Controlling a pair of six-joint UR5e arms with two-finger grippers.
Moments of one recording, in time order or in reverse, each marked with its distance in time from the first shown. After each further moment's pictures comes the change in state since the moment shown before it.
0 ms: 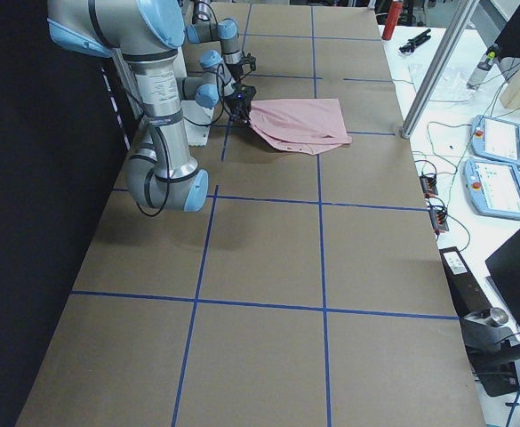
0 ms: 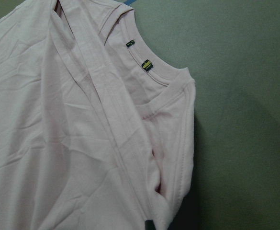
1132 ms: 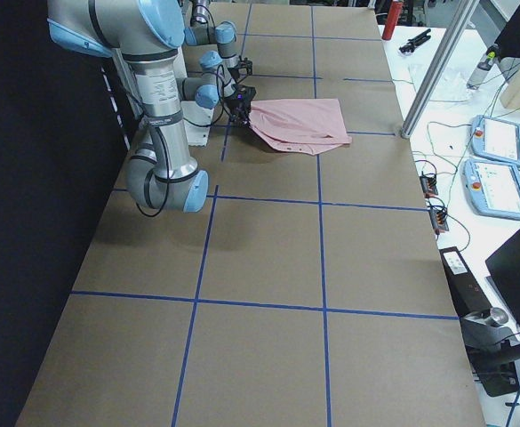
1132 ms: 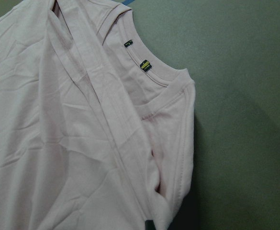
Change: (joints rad) left arm 0.025 -0.005 0.017 0.000 -0.001 0.002; right arm 0.000 -0.004 0.000 0.000 0.000 0.000
